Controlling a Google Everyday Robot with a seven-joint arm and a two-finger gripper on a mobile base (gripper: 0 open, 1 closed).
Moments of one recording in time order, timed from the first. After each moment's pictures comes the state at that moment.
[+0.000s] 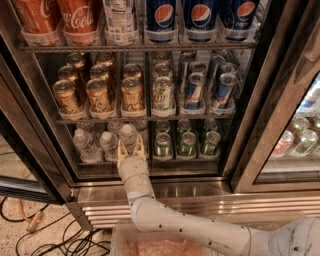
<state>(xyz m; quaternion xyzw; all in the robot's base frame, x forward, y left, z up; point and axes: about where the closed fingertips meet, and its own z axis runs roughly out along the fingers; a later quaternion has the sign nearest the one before) 0.653 0.090 0.683 -0.09 0.62 0.10 0.77</state>
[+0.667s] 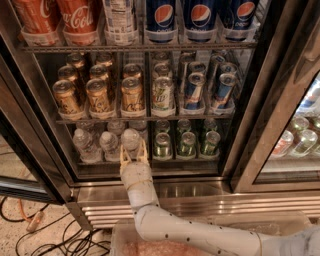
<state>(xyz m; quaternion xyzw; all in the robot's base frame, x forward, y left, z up) 0.626 0.080 0.687 -0.10 0.62 0.10 0.77</state>
